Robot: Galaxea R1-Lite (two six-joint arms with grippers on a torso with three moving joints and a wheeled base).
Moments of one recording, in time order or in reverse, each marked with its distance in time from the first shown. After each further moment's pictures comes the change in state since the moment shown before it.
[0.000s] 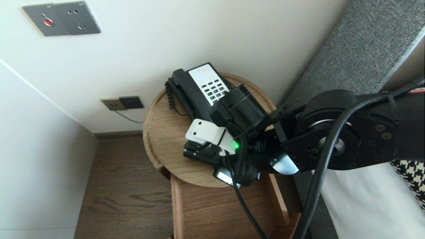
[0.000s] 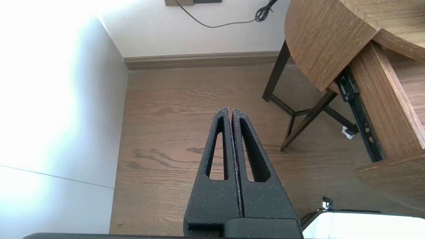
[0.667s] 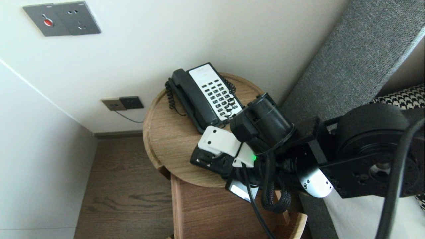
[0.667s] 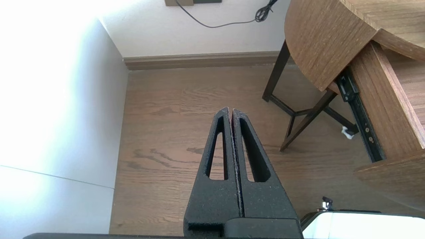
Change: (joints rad) left arm 0.000 0.000 0.000 0.000 0.000 0.000; right arm 0.022 -0.118 0.184 -0.073 0.000 0.046
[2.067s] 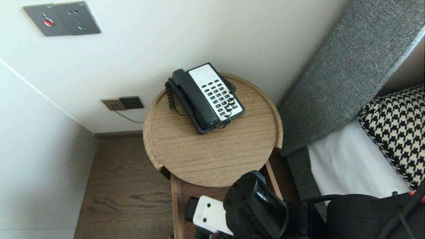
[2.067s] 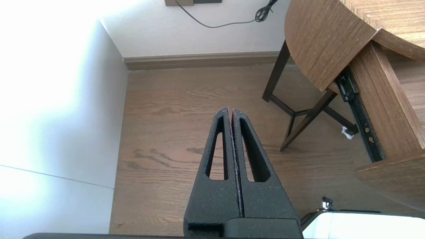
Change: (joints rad) left arm 0.000 -0.001 0.000 0.000 0.000 0.000; right arm 0.139 -0.001 0.446 -0.377 0.010 0.001
